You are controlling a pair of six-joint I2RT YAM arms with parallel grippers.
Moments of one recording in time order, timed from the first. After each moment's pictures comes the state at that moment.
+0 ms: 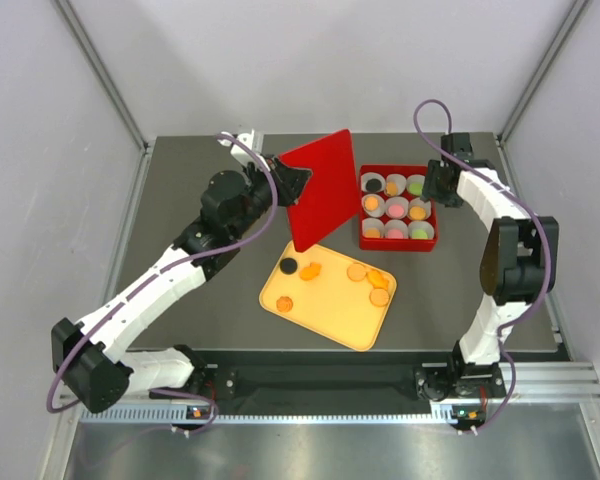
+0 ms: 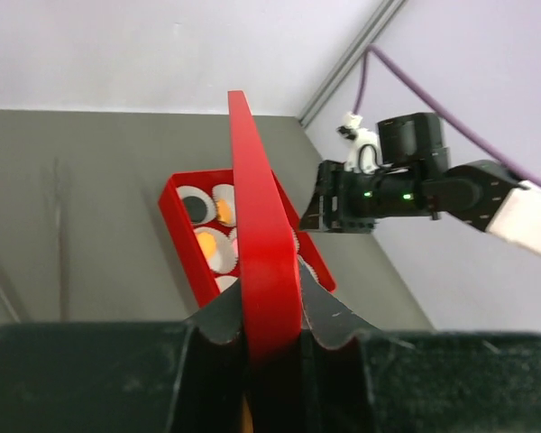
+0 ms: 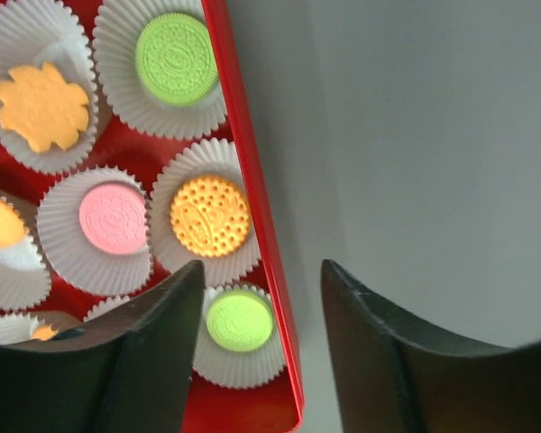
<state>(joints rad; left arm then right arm) -0.68 1.21 1.11 0.13 -0.07 -0.52 0.04 1.83 1.45 -0.60 0.15 0.25</state>
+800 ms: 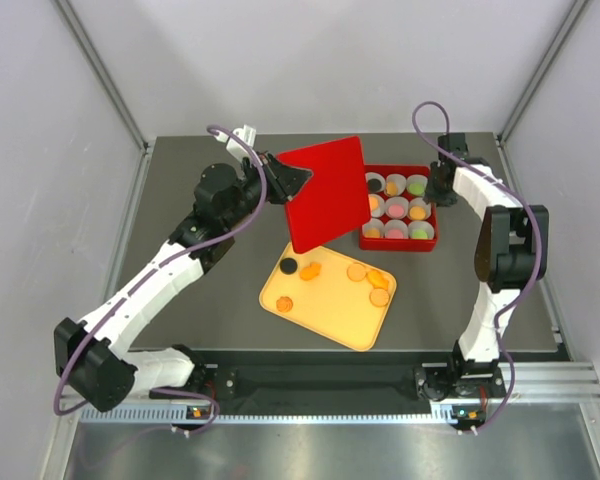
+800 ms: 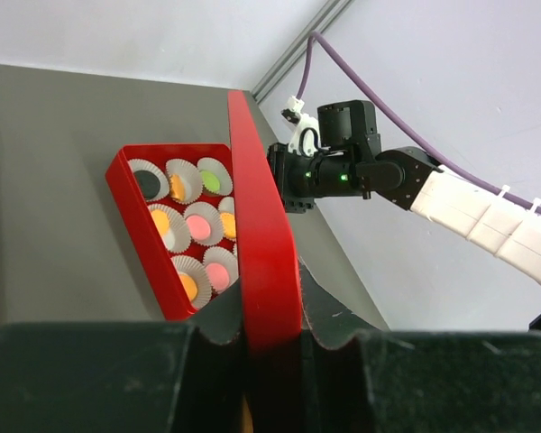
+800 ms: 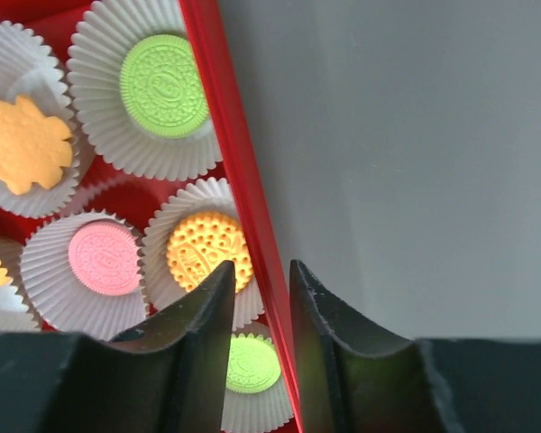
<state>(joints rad) -0.57 1.23 1.11 0.13 0.15 -0.68 0.03 1.95 1.51 -0.58 0.13 0.27</state>
